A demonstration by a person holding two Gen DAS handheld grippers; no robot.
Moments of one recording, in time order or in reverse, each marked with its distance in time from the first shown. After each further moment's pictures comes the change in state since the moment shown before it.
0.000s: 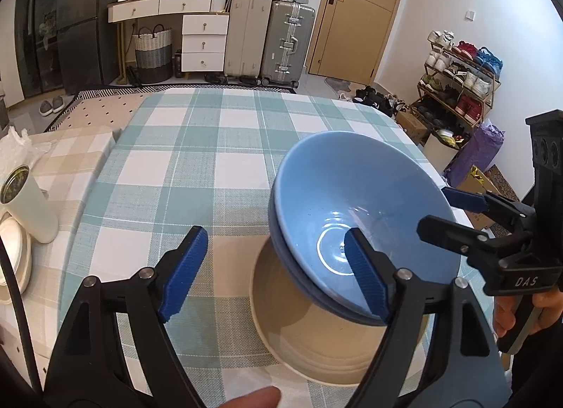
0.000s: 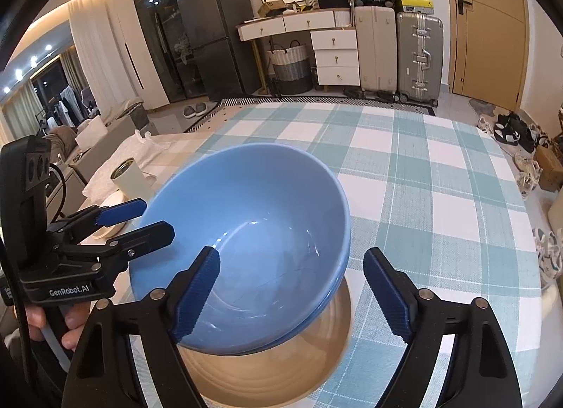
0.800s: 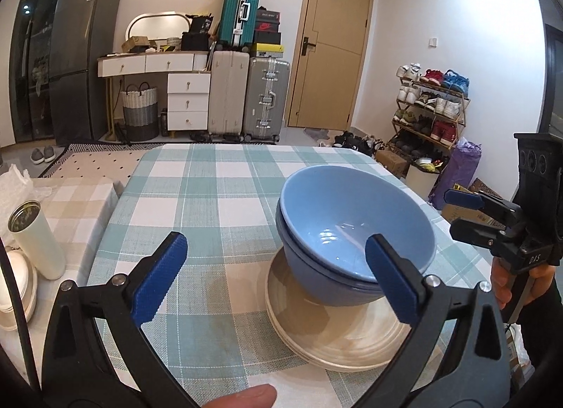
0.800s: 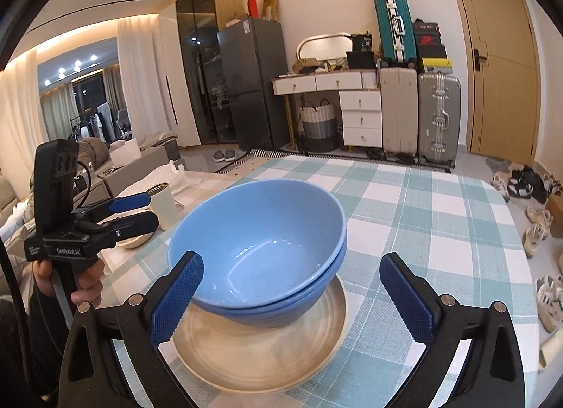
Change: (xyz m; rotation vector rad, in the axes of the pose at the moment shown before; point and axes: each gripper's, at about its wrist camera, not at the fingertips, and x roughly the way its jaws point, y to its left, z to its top) left arm -0.069 0.016 -0.040 0.096 -0.261 -0.067; right arm -0.053 -0.005 -0.046 -0.123 -0.265 0.092
